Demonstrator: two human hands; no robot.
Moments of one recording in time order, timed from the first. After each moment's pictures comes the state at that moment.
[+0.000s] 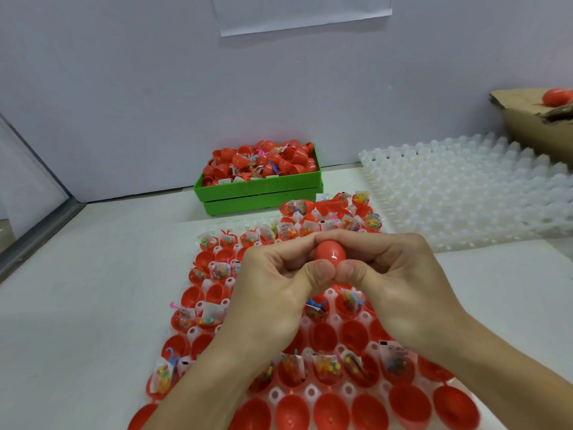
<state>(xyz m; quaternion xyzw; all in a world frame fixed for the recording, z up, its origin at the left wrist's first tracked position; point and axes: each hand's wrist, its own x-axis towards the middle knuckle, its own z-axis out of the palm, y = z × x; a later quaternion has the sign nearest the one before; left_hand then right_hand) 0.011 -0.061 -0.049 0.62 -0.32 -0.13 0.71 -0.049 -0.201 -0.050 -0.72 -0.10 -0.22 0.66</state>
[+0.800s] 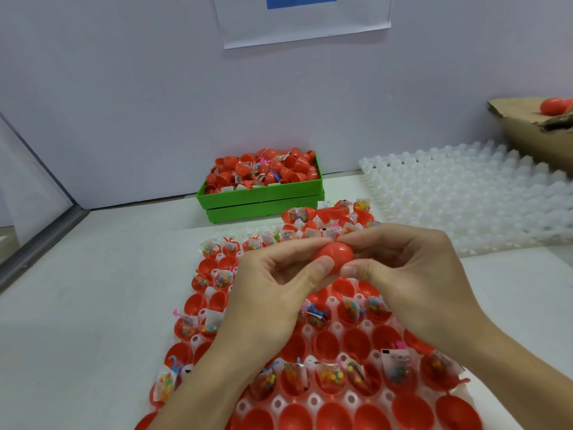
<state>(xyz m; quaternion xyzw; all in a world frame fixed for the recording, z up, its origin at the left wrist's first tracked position) 0.016 -0.059 -0.048 0.64 -0.29 -0.11 0.71 -0.047 -0.213 -0.048 -0.73 -0.03 -0.27 0.62</state>
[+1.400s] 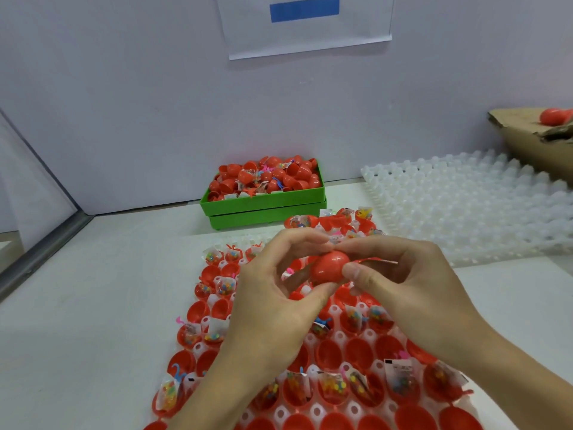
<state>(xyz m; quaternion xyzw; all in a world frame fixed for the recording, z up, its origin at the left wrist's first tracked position) 0.014 -0.058 -0.045 0.66 -0.36 0.02 0.66 -0.048 -0.213 -0.046 -0.72 -0.02 -0.22 0.66</state>
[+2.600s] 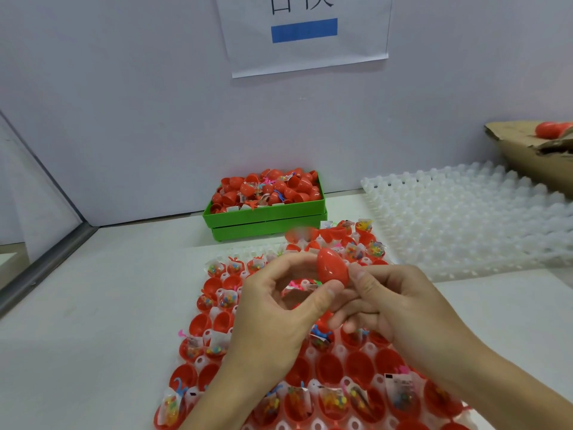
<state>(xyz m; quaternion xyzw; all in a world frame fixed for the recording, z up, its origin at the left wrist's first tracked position) 0.016 -0.058 -0.046 0.67 -0.32 -0.01 0.66 -0.046 -0.207 -0.050 -0.63 0.00 -0.09 0.78</state>
